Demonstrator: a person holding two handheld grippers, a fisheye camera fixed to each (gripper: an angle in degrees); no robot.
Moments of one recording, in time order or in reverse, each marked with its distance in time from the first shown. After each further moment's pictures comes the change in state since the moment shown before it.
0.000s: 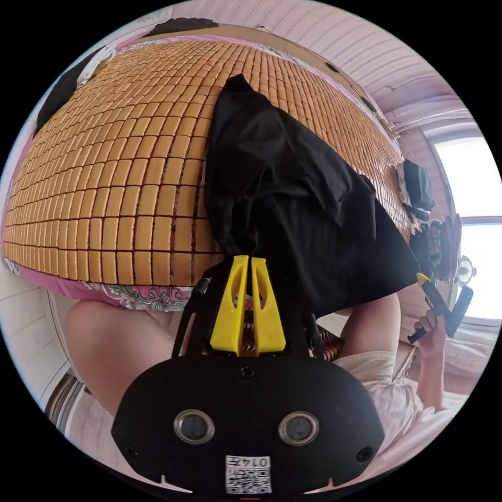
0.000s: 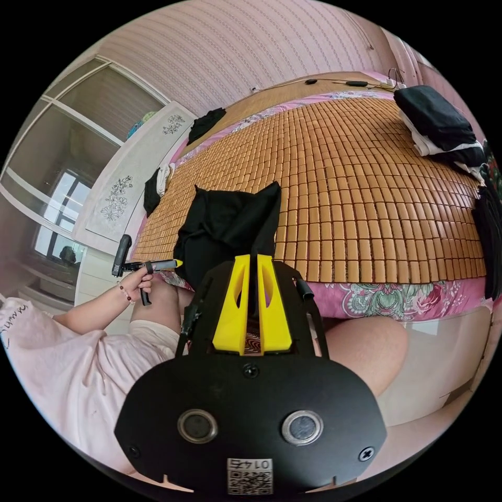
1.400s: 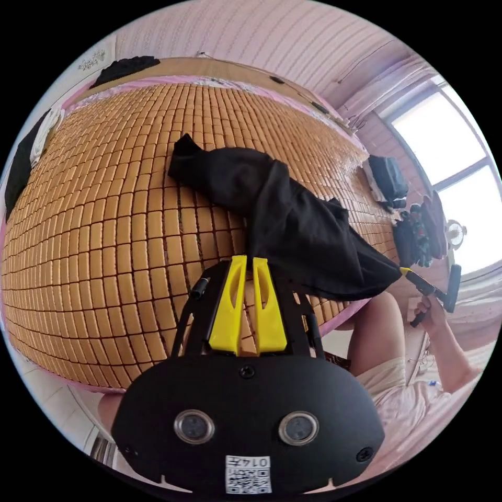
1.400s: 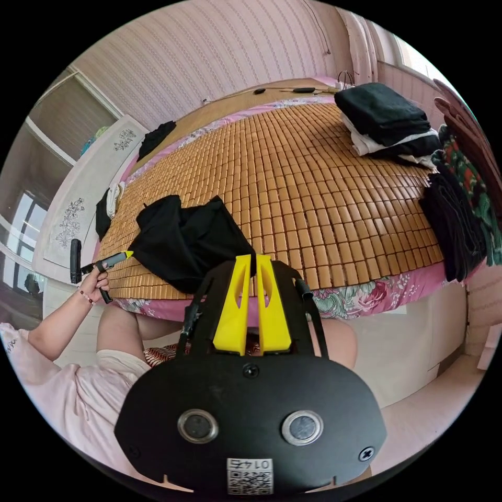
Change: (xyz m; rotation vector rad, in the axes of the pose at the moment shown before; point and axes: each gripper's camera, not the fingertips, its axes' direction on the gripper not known) left arm -0.027 0.039 -0.047 0.201 0.090 0.259; right arm 0.042 0.008 -0.071 0.102 0.234 0.109
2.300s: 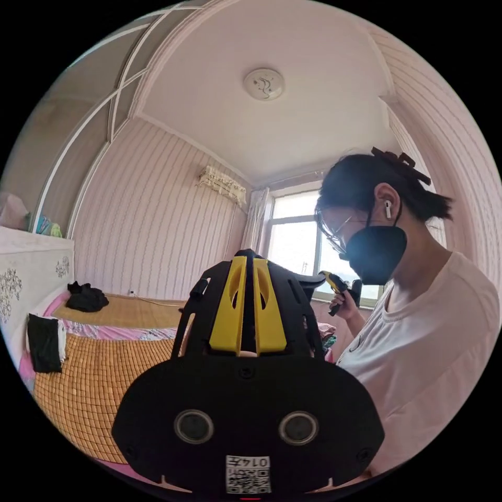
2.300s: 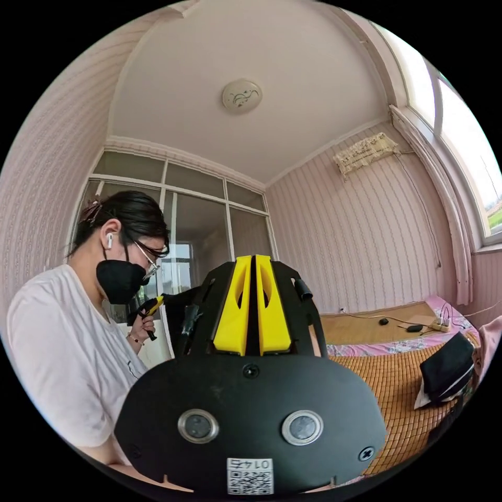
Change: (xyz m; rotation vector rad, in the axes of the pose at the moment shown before) left arm 0.046 0.263 -0.393 1.110 0.276 0.553; right arm -0.063 0.050 -0.356 1.005 -0.616 -0.549
